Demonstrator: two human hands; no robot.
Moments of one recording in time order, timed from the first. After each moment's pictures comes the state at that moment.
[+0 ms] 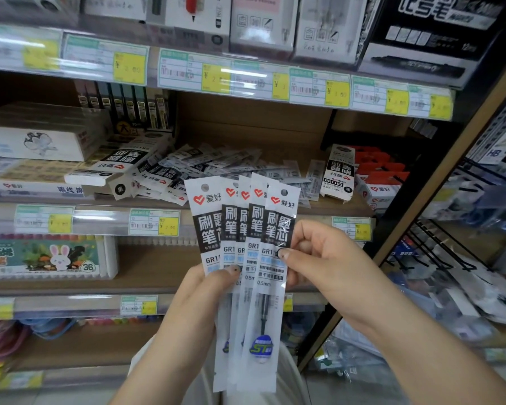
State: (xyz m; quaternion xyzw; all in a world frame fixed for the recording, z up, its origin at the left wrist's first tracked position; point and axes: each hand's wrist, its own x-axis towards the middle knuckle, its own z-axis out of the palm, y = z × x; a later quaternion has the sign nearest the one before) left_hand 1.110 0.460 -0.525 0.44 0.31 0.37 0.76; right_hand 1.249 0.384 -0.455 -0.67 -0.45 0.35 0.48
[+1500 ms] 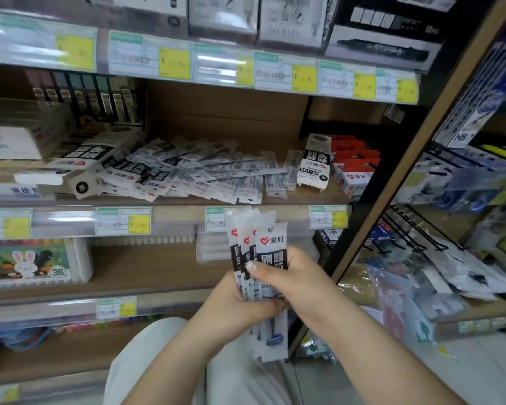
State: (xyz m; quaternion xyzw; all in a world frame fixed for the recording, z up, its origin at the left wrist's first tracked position) left_hand 1.168 0.463 -0.573 0.67 0.14 0.22 0.69; right_hand 1.269 0.390 -0.525 -0.62 -0.37 0.41 0.56
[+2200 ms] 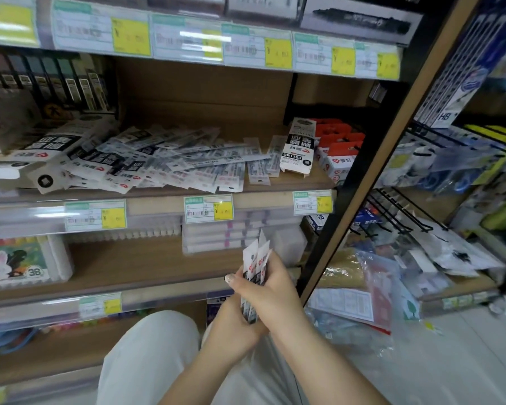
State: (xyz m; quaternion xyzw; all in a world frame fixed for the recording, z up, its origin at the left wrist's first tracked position) left_hand 1.194 0.443 -0.669 0.77 0.25 0.23 0.53; right_hand 1.264 0.397 -0.605 -0.69 -0.29 0.28 0.60
